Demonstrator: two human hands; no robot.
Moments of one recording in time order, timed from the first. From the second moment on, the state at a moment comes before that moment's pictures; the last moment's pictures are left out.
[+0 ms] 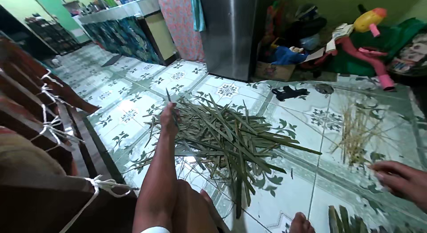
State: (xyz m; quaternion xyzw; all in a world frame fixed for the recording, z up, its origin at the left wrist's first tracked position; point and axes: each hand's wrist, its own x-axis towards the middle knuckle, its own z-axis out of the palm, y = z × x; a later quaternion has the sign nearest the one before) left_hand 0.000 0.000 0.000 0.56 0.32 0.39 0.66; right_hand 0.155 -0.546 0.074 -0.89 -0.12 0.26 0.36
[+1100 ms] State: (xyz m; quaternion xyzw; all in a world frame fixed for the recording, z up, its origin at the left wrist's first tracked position) left_hand 0.069 -0.178 0.014 0.64 0.04 0.01 0.77; right_hand 0.172 -0.405 -0.009 -0.63 -0.37 0.30 0.61
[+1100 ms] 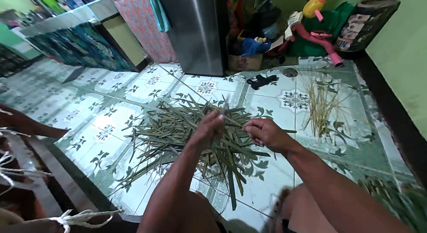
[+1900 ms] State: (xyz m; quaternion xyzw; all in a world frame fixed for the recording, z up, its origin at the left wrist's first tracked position) left_hand 0.051 -0.156 0.035 0.62 0.00 0.06 0.78; right_hand 0.175 -0.421 -0.008 -0.68 -0.50 0.13 0.53
